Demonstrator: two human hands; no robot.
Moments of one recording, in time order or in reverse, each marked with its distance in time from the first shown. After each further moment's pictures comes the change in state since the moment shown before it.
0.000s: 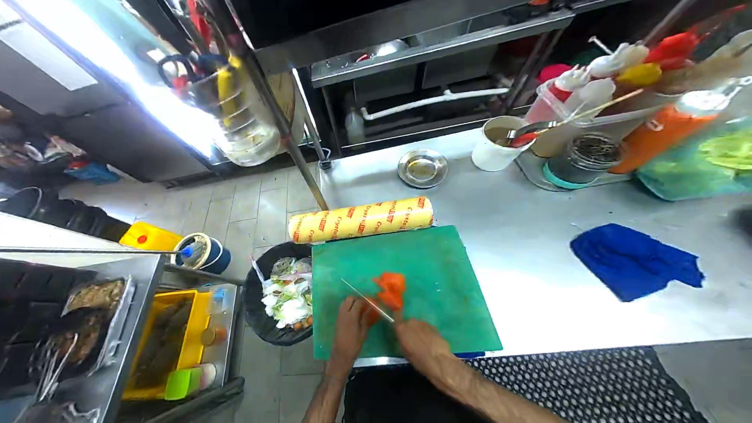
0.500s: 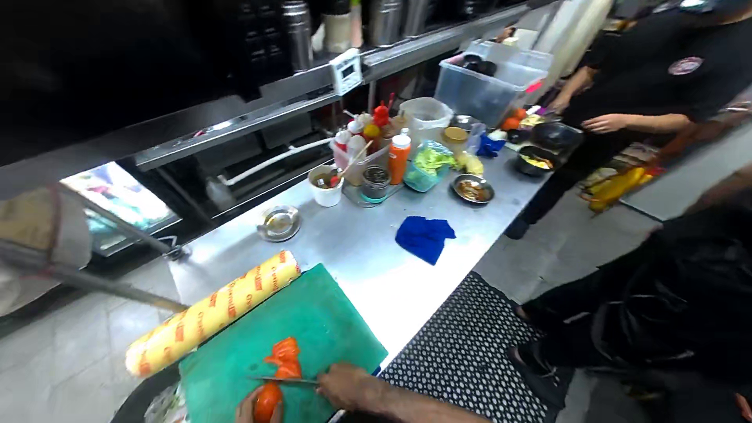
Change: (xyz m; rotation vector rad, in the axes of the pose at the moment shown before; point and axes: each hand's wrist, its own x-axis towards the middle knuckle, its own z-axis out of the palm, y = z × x) left_hand 0.004 0.013 0.011 -0.108 0.002 -0.018; right_hand 0.044 0.109 0.051 0.286 0.125 -0.239
